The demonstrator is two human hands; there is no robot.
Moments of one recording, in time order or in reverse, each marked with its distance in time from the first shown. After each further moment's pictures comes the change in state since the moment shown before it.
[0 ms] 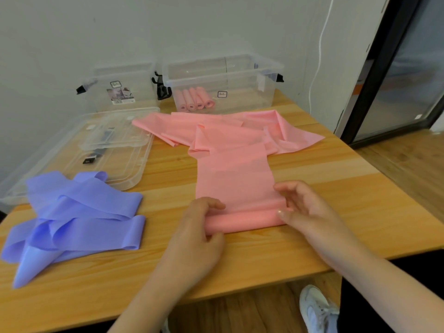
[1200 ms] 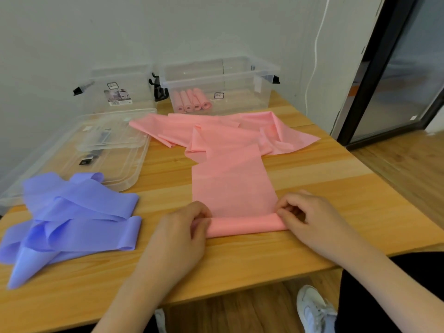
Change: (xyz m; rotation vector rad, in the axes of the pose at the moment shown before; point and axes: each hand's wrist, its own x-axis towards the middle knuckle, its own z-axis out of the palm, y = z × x) left_hand 0.006 -0.003 -0.015 0.229 0.038 0.062; right_hand 0.004 0.006 -0.019 -0.659 0.002 -0.213
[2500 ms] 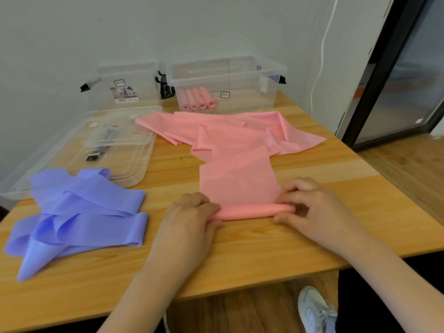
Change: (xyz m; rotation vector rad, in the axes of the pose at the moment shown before) left_hand 0.008 -0.009 0.005 0.277 -0.021 0.145; right_hand 0.011 -0.004 -0.004 -0.153 0.014 -0.090
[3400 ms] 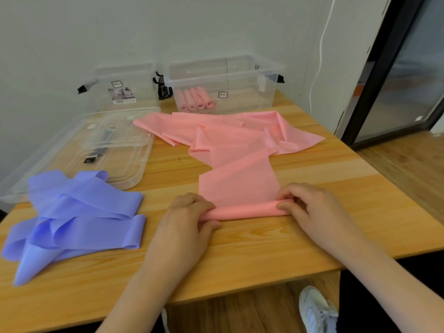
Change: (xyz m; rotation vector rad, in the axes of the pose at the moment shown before) left_hand 0.001 -0.006 0.007 -0.141 0.009 -0.107; right_hand 0.001 -0.003 0.002 0.075 0.057 0.088
